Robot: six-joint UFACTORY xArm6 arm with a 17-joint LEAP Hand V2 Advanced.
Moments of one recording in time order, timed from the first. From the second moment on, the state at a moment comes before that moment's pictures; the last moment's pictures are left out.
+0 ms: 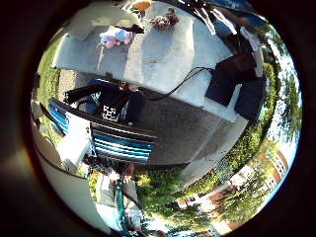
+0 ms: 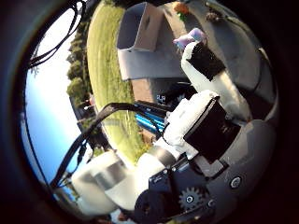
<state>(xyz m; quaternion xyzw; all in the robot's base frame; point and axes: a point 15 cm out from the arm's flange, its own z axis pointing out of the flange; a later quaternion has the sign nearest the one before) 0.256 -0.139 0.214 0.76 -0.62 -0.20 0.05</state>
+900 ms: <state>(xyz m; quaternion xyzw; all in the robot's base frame) 0.387 -0.030 0.101 0.83 -0.52 -0.15 0.10</state>
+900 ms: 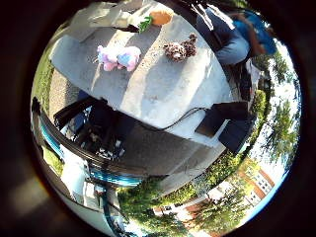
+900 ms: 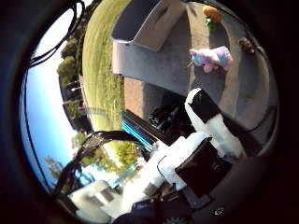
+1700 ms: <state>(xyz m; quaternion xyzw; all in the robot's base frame) 0.423 -0.027 -0.092 0.83 -0.50 -0.18 0.17</state>
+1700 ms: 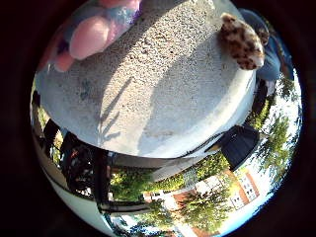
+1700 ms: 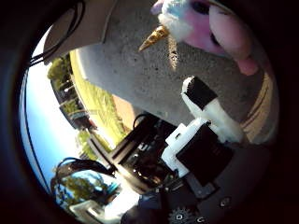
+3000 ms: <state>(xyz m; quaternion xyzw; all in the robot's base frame) 0.472 0.200 0.205 0.88 -0.46 -0.09 -0.02</state>
